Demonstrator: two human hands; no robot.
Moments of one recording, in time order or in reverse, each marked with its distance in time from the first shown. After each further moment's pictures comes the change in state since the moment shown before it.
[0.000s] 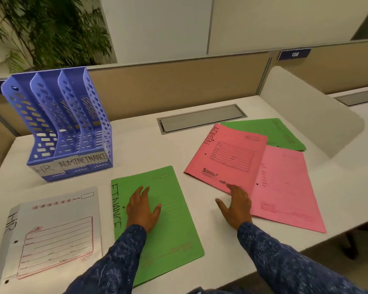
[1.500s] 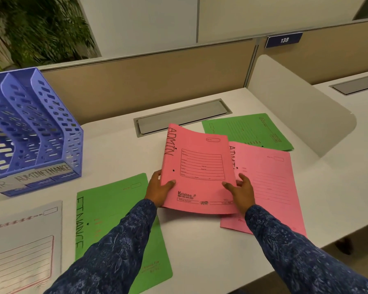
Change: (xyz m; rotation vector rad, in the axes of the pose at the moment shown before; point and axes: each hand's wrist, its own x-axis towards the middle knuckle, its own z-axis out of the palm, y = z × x) left_hand 0.082 0.157 0.051 -0.762 -0.241 -0.171; right_hand 0.096 0.066 -0.068 0.790 -0.027 0.413
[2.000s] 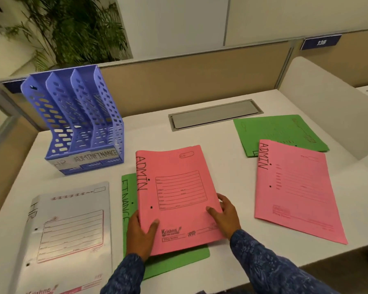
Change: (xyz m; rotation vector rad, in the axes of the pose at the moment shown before) left_hand -0.153 -0.118 -0.124 0.107 0.371 -0.071; right_hand -0.126 0.038 0.120 -0.150 -0.327 -0.071
